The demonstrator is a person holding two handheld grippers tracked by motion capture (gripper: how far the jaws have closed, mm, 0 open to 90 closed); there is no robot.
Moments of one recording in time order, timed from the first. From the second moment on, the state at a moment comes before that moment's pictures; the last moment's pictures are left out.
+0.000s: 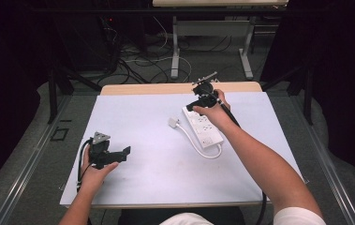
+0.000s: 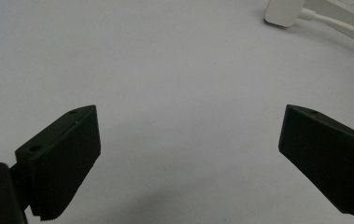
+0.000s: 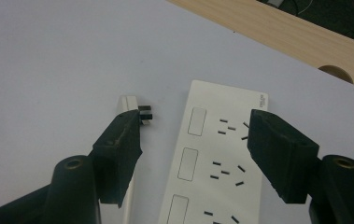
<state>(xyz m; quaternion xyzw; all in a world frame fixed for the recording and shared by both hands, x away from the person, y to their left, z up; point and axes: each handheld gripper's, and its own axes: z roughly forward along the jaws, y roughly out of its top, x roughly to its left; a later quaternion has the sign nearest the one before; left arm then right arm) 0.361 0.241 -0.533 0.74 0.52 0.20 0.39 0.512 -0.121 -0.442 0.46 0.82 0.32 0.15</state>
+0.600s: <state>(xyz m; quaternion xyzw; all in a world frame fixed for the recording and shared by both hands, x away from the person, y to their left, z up) 0.361 0.241 -0.533 0.74 0.52 0.20 0.39 0.537 -0.107 -0.452 0.46 0.82 0.30 0.16</state>
